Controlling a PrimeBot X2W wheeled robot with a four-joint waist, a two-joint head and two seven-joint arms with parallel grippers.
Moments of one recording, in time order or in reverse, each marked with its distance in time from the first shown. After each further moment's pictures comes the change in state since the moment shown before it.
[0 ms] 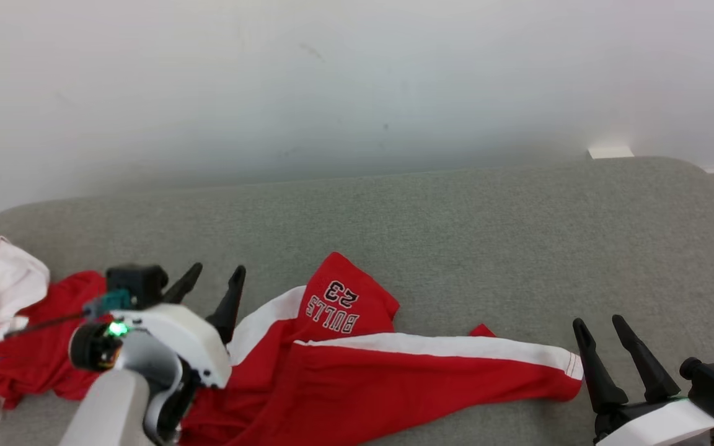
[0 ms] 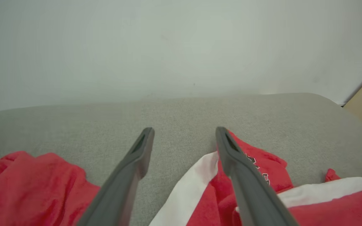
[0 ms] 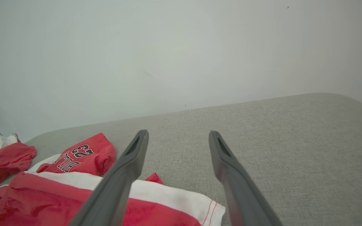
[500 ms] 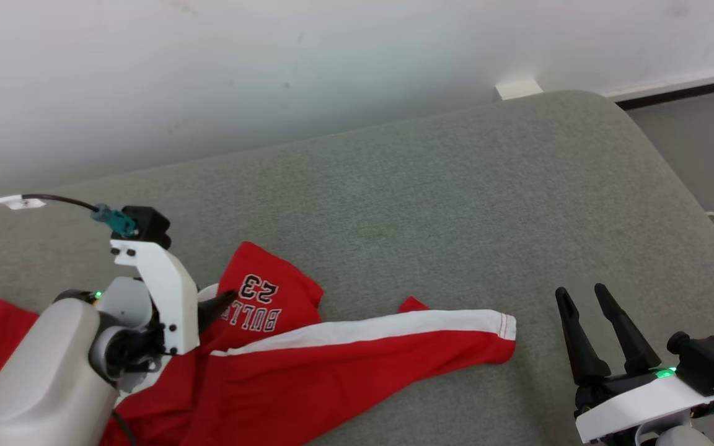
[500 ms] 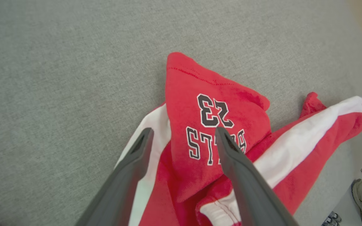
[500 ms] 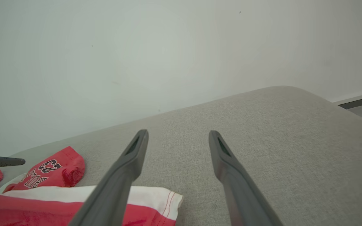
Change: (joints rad) left arm -0.269 0.217 -0.238 0.119 -0.401 -0.007 0.610; right arm -0.052 0.053 -0.001 -0.037 0.001 0.000 0.000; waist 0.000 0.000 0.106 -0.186
